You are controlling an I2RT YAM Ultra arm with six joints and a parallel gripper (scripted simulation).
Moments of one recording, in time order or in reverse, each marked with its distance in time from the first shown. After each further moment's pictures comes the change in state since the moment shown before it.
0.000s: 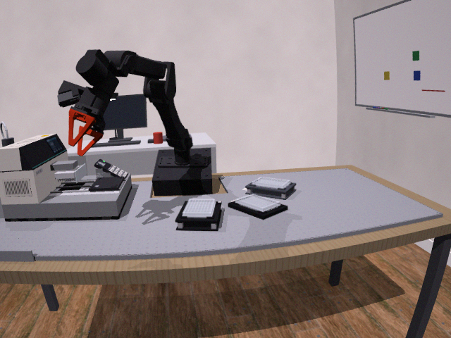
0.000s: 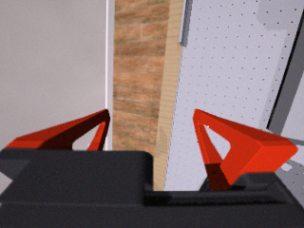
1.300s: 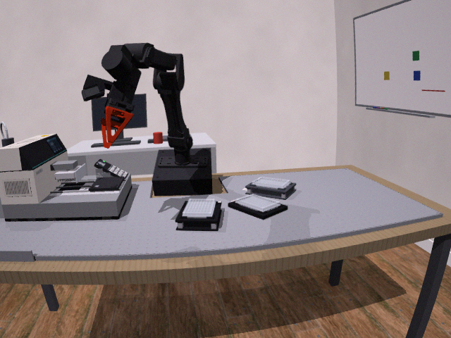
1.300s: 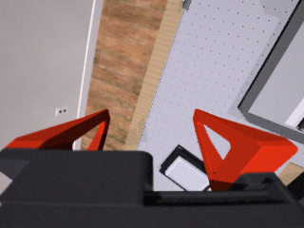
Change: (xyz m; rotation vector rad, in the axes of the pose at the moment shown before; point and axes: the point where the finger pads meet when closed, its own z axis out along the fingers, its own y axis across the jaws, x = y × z) arm 0.067 -0.019 -0.045 0.039 0.131 -0.261
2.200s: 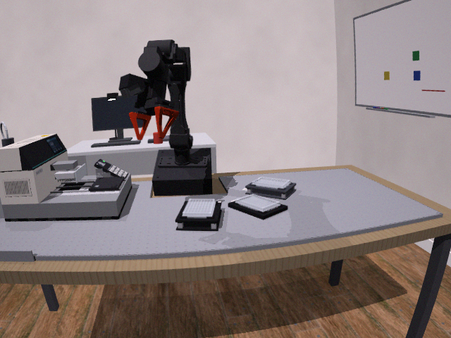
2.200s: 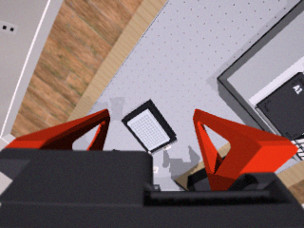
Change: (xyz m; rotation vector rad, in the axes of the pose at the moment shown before) arm 0.106 -0.038 -0.052 0.028 0.178 -0.412
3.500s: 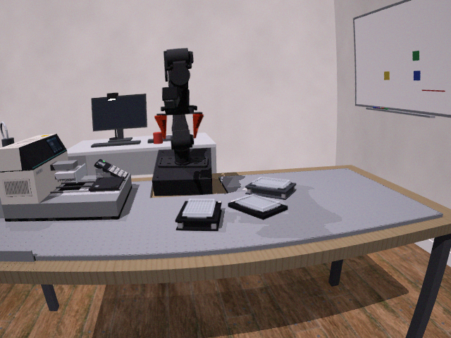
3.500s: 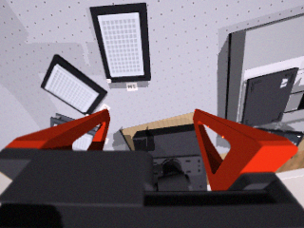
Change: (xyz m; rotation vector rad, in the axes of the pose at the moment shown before) arm 0.153 -0.056 -0.027 -0.002 0.215 -0.578
